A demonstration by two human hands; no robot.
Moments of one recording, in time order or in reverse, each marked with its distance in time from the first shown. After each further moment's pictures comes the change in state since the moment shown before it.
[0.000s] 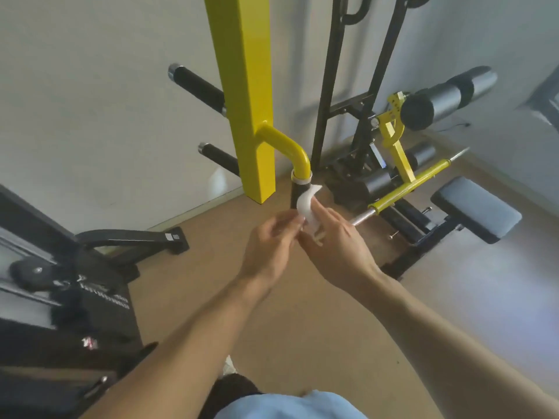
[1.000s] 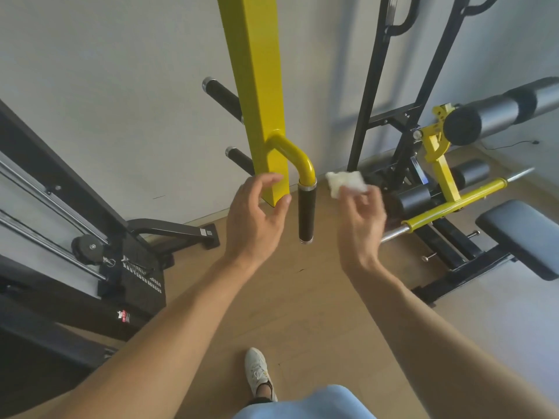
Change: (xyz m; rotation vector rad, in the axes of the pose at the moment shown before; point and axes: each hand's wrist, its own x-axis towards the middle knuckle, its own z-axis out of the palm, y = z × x) left_hand 0.004 0.033 -0.009 0.587 0.417 0.573; right_hand 0.034 0.008 -0.015 0.995 0.444 0.319
